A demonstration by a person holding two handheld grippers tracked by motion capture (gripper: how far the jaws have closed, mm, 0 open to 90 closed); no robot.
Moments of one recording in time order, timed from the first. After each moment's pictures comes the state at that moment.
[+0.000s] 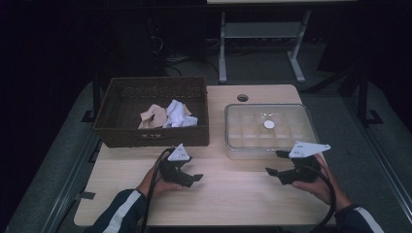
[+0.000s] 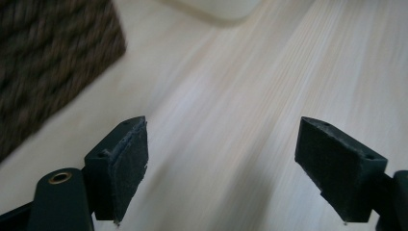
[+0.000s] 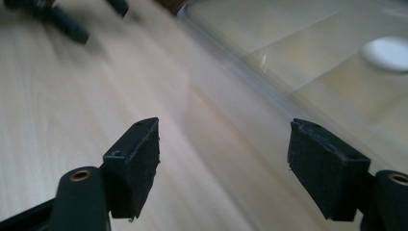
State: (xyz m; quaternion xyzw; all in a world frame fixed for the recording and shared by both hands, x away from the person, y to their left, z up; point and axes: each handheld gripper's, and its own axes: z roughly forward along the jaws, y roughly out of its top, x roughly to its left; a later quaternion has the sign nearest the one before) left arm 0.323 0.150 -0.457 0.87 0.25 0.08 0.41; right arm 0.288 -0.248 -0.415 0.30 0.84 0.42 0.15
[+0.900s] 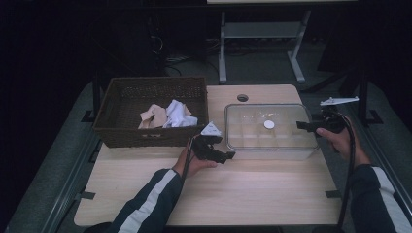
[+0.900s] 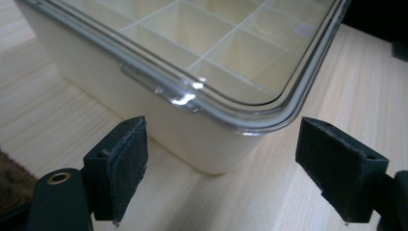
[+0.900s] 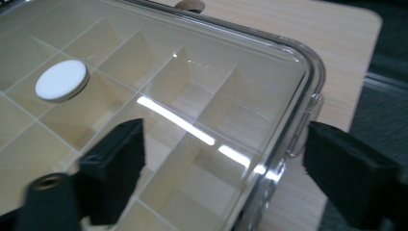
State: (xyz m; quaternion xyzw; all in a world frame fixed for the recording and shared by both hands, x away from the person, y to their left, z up) left arm 0.375 0.062 -0.436 0.85 0.26 0.06 0.45; right arm 0.426 -0.363 -0.407 0.49 0.77 0.39 0.15
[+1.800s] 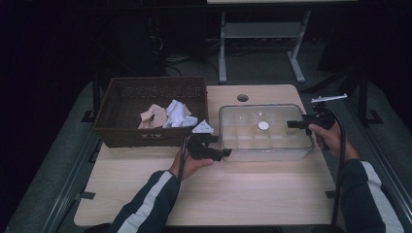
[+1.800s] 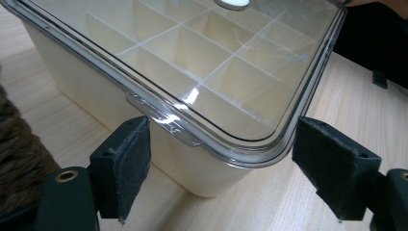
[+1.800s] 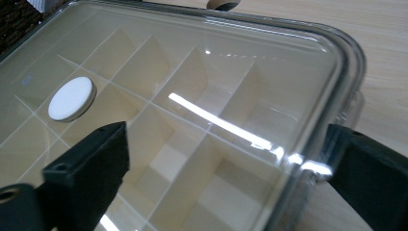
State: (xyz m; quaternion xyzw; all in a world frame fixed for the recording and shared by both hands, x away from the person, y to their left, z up) left arm 0.372 0.077 -0.429 0.82 0.30 0.04 0.48; right arm 0.450 -0.348 -0.421 0.49 0.76 0.42 0.06
